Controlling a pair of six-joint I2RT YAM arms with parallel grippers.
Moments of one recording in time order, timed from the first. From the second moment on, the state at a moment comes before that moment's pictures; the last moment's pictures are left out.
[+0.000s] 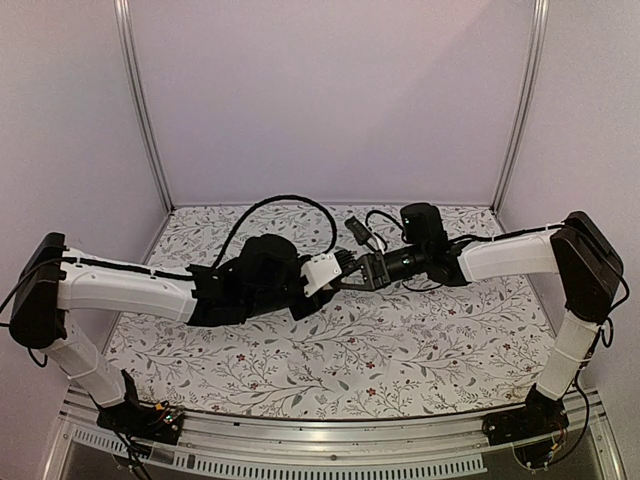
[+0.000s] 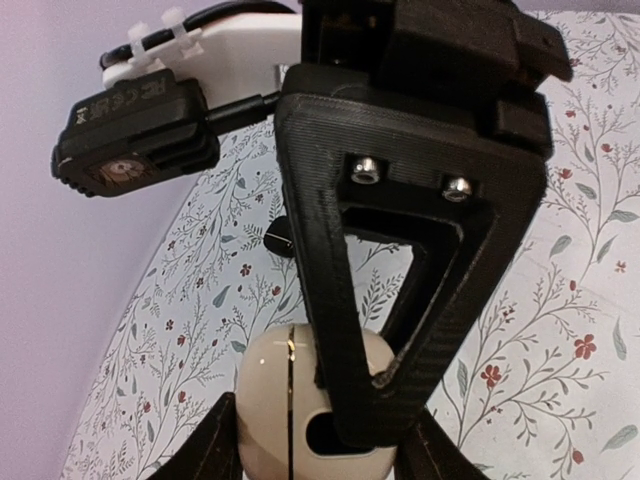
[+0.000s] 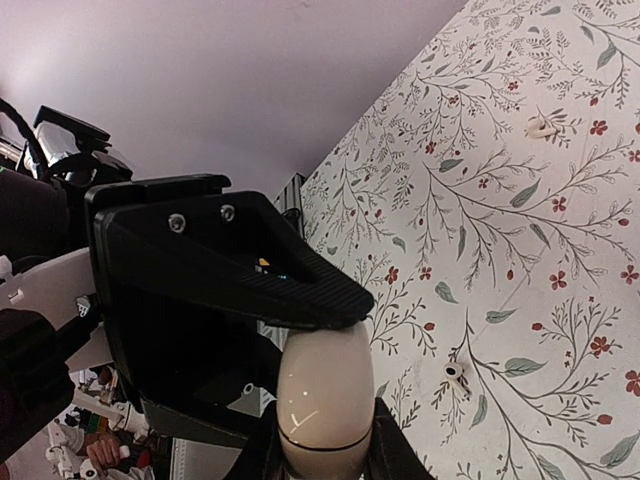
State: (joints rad) left arm -1.08 1.57 0.96 0.15 -0.26 0.43; right arm 0.70 1.79 1.04 0.32 -1.00 0.55
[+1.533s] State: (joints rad) left arm -0.94 1.40 0.91 0.19 0.15 0.19; right arm 0.72 1.58 1.02 0.13 -0.94 0.16
